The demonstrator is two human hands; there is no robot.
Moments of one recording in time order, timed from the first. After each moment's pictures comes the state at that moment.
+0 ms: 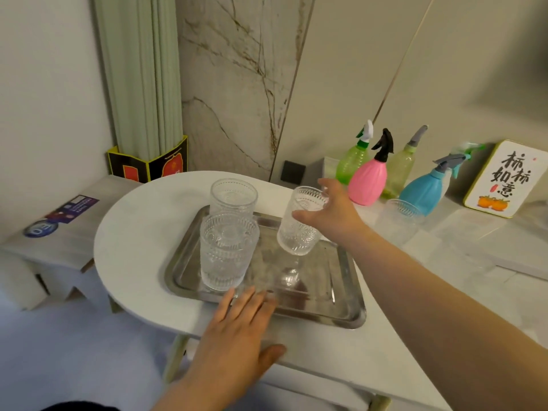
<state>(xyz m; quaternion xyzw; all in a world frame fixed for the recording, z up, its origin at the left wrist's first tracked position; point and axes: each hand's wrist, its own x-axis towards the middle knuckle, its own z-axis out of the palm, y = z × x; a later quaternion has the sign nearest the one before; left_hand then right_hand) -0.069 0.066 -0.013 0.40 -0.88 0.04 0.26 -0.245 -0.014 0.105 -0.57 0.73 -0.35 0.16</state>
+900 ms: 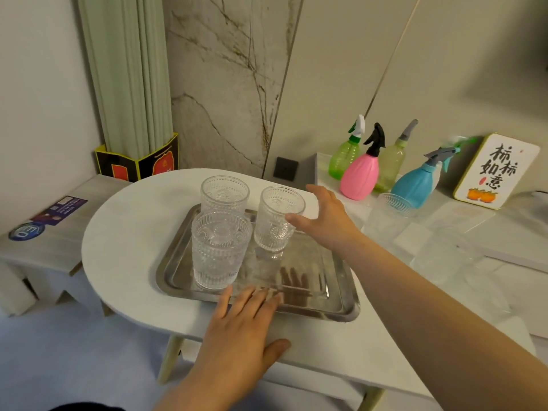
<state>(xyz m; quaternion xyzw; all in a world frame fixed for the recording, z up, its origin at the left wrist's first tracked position) -0.078 0.068 -0.005 0.40 -0.88 0.06 0.24 -0.251 -0.004 0.093 -0.62 0.73 -0.27 0.11</state>
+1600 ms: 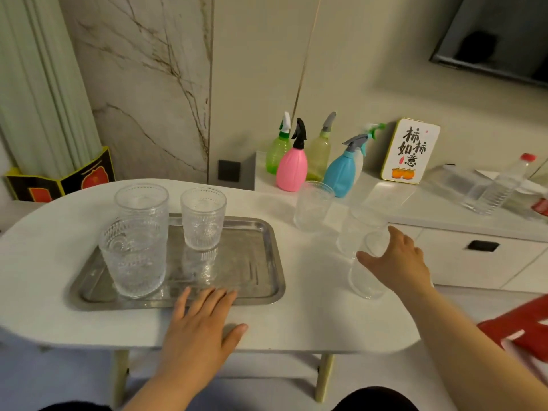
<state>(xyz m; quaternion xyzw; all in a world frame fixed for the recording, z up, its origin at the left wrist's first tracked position) -0.120 0.086 -0.013 0.38 -0.89 0.00 0.26 -0.393 0.152 0.092 -0.33 0.92 -0.20 0.03</state>
